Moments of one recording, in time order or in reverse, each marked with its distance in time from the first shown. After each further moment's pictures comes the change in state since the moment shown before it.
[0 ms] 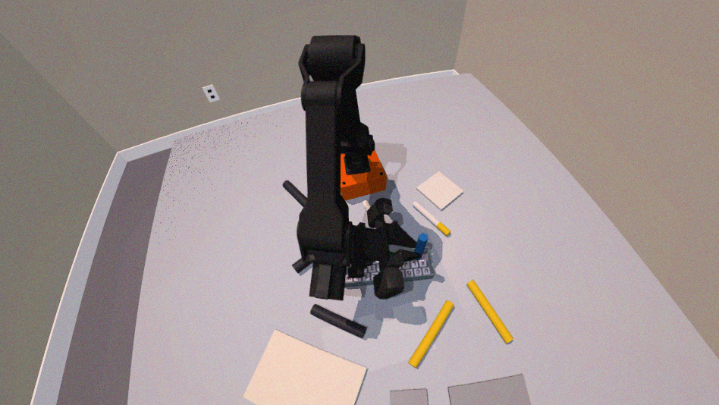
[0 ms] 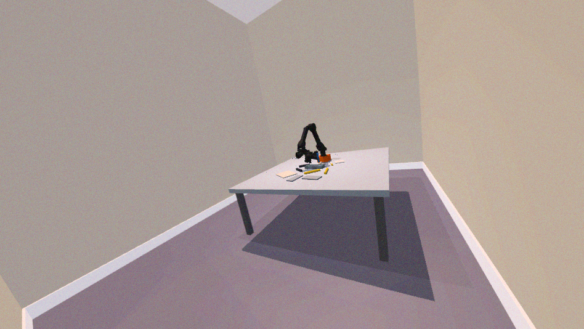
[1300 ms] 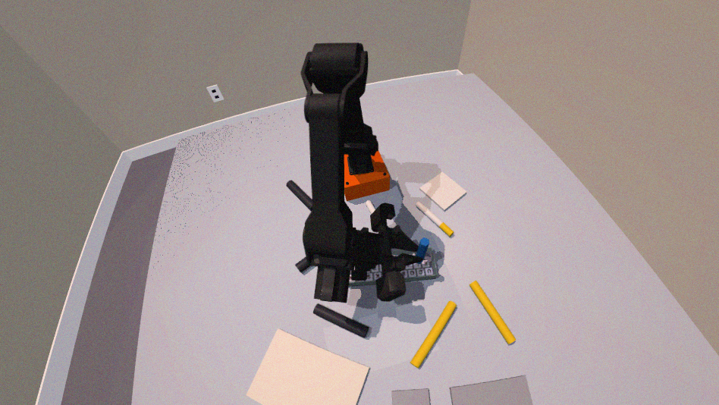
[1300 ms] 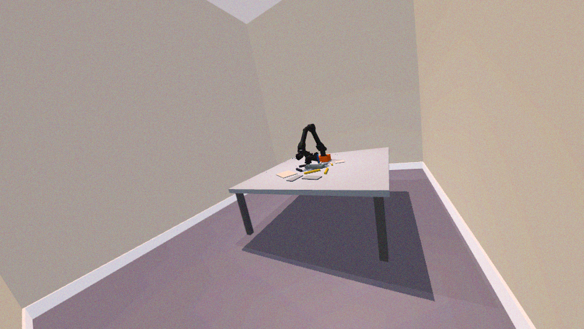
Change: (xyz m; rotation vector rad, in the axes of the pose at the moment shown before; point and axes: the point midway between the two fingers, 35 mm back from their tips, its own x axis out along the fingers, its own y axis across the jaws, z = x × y) arm 0.007 0.001 0.014 -0.001 0.000 0.000
